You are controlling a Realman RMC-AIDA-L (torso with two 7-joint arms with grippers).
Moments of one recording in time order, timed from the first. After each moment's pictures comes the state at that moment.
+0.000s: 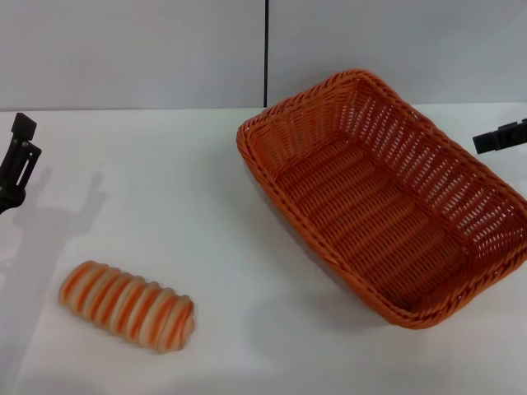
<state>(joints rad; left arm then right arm) -0.22 -2.07 -0.15 -0.17 1.73 1.68 -0.34 0.71 1.89 -0.70 -0.93 0.69 1.67 -0.93</state>
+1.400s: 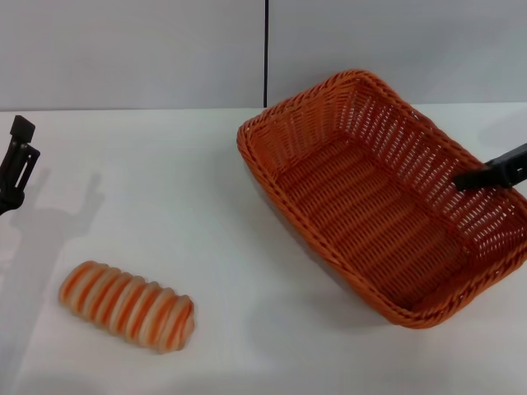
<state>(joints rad) -0.21 -2.07 -0.15 -0.17 1.72 1.67 -0.34 0.71 1.93 -0.76 -0.76 0.66 1.53 -1.06</state>
